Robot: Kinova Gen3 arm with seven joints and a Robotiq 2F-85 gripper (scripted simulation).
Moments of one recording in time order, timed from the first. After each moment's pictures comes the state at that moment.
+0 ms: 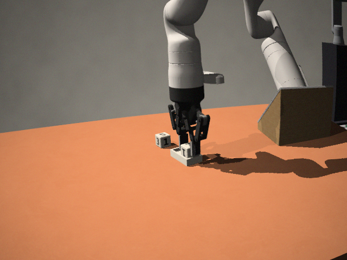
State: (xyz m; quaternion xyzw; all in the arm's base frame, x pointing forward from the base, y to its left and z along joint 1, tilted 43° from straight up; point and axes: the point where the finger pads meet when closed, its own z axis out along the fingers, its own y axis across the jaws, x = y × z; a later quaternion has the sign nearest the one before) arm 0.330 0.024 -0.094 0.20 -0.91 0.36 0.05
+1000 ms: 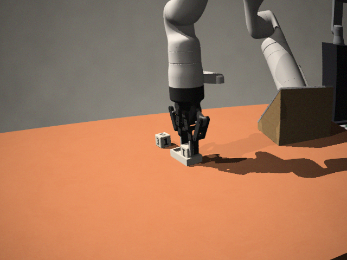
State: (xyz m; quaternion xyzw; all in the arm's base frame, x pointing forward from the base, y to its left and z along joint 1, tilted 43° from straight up) arm 0.330 0.025 -0.094 0.20 -0.91 0.36 0.05
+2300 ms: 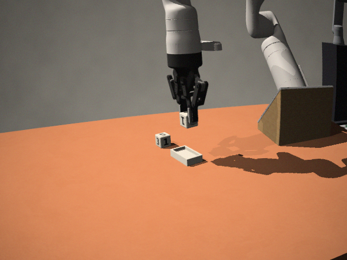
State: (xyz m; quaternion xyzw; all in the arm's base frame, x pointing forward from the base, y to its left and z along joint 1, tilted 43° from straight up) arm 0.323 0.070 -0.037 0.19 -0.91 0.37 0.05
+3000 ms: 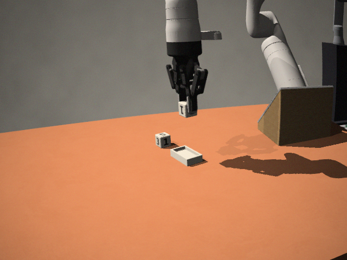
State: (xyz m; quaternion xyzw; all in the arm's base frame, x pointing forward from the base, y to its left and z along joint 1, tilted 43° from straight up) arm 0.323 0.092 -0.021 0.20 -0.91 0.36 0.04
